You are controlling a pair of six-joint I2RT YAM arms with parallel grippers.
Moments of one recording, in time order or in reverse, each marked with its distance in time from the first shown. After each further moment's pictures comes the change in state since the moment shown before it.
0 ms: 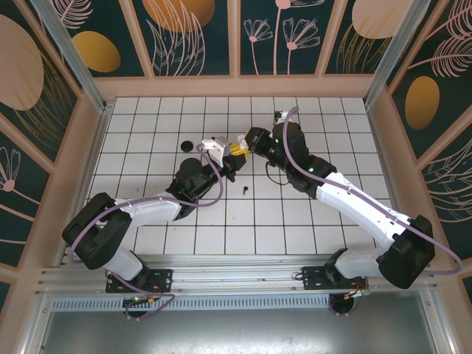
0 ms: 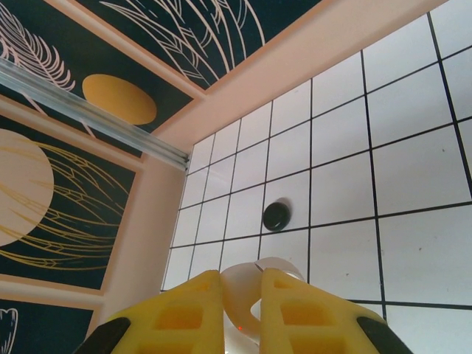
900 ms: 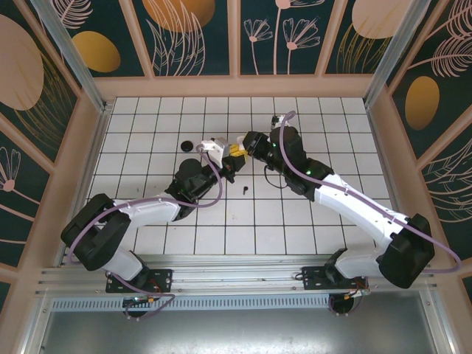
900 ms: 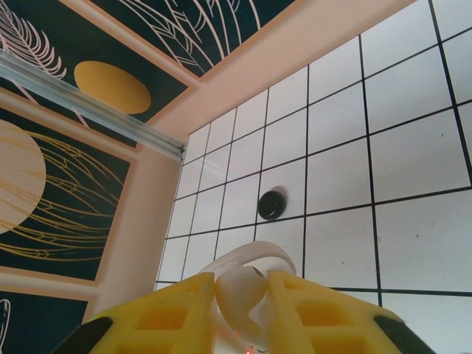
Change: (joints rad) left arm 0.000 -0.015 -0.010 -0.008 0.003 -0.001; right arm 0.016 -0.005 -0.039 0.022 0.001 0.004
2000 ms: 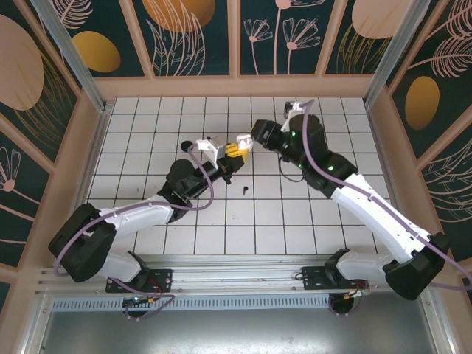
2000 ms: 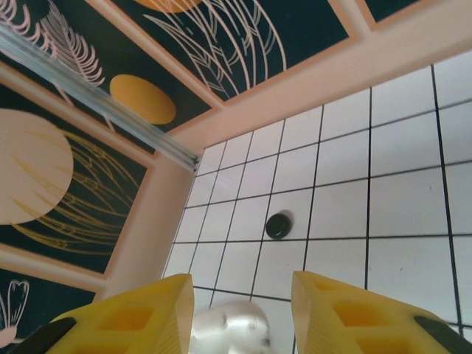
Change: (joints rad) left arm 0.001 -0.111 -0.005 -0.045 0.120 -0.005; right arm -0.091 -0.084 0.175 -0.210 -0.103 -0.155
